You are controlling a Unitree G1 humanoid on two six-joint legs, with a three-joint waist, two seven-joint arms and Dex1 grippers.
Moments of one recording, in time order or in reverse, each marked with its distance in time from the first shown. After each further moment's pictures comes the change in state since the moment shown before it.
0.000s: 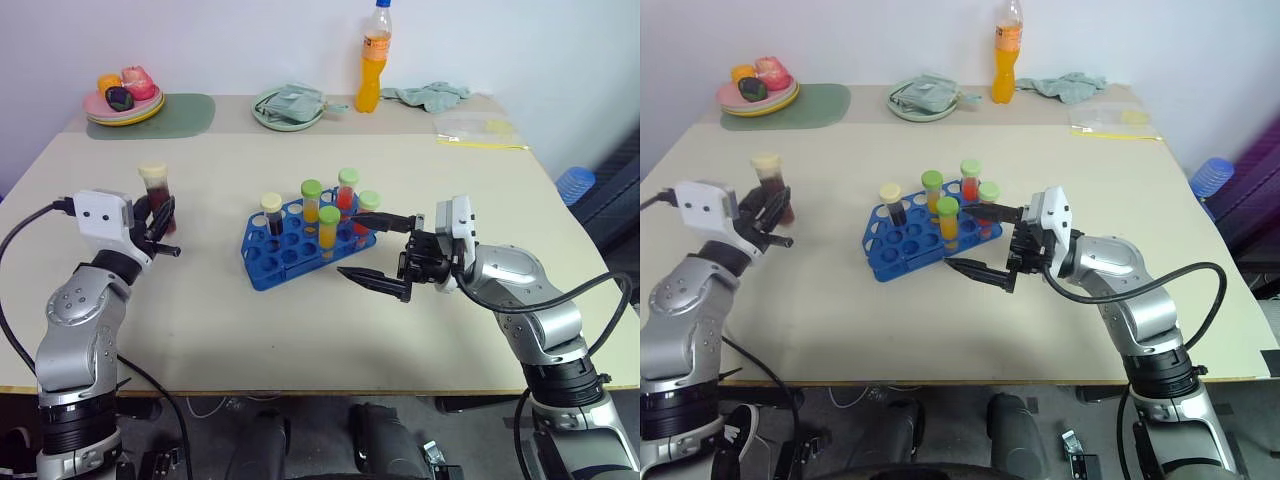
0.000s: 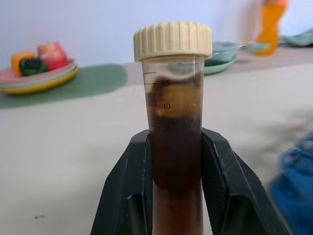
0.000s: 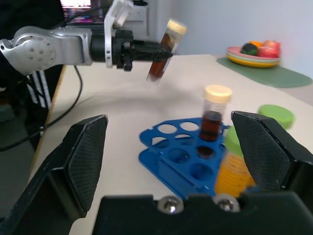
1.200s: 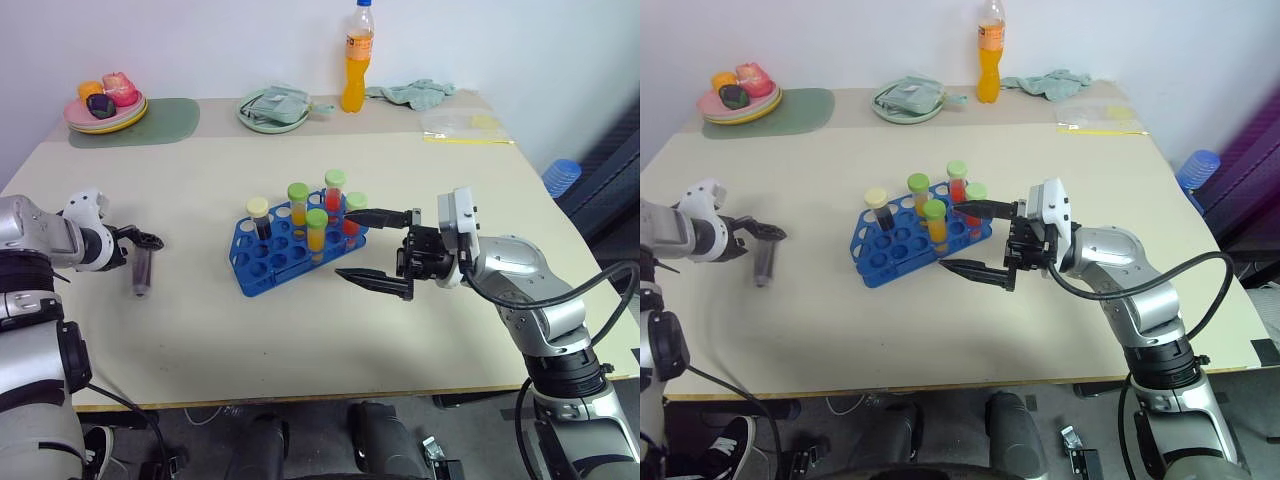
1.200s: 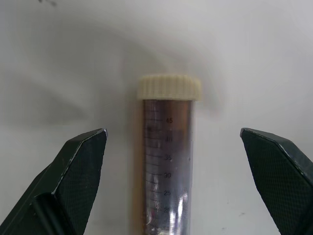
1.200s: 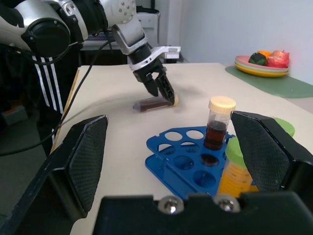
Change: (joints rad) left arm -0.724 0.376 -0.149 1.003 -0.068 1.132 -0.066; right arm -0.049 -0.005 0.011 -0.012 0.049 0.020 0.027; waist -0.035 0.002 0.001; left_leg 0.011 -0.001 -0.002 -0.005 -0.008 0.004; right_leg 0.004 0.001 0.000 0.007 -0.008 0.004
